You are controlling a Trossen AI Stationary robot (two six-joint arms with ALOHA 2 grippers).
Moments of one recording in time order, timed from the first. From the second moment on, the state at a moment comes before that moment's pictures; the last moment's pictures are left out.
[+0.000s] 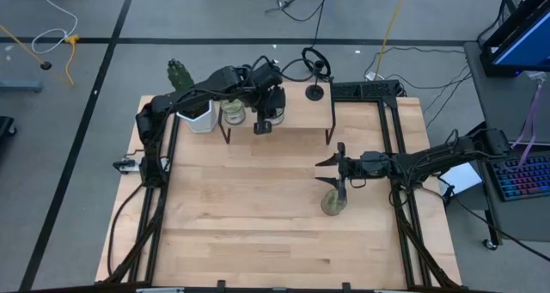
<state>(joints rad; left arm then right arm) 0.40 1.91 2.00 -1.11 0.08 0.43 0.09 1.02 0.29 0.48 0.13 -0.02</state>
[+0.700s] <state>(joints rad) 0.23 1.55 2.00 -1.12 -0.18 0.54 0.07 1.02 0.32 0.53 0.08 0.07</state>
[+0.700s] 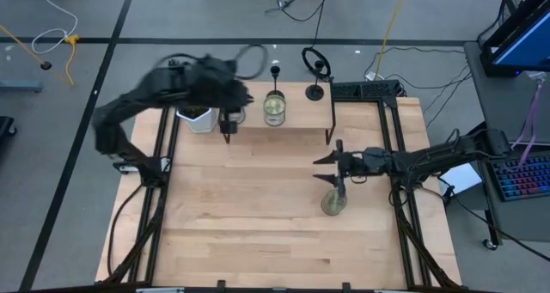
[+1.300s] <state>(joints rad) 0.19 1.25 1.60 -1.13 -0.13 0.41 0.36 1.21 0.83 -0.32 0.21 0.35</state>
